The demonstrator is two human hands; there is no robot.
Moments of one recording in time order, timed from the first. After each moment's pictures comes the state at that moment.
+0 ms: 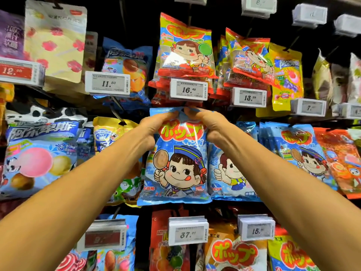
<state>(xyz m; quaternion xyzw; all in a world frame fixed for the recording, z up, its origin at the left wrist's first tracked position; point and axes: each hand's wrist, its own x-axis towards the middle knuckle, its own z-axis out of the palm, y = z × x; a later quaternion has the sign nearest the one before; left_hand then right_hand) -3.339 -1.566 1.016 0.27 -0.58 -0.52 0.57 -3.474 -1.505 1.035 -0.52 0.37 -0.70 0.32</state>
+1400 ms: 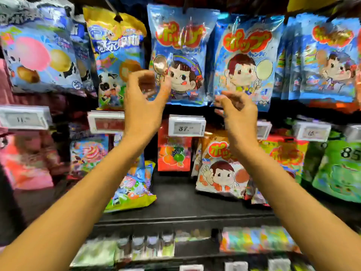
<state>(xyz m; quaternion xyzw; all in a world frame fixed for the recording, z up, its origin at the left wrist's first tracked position) -3.325 -1.470 0.836 0.28 -0.61 -0.19 0.72 -3.500 -1.433 0.829 -0.48 0.43 -0.75 0.13</state>
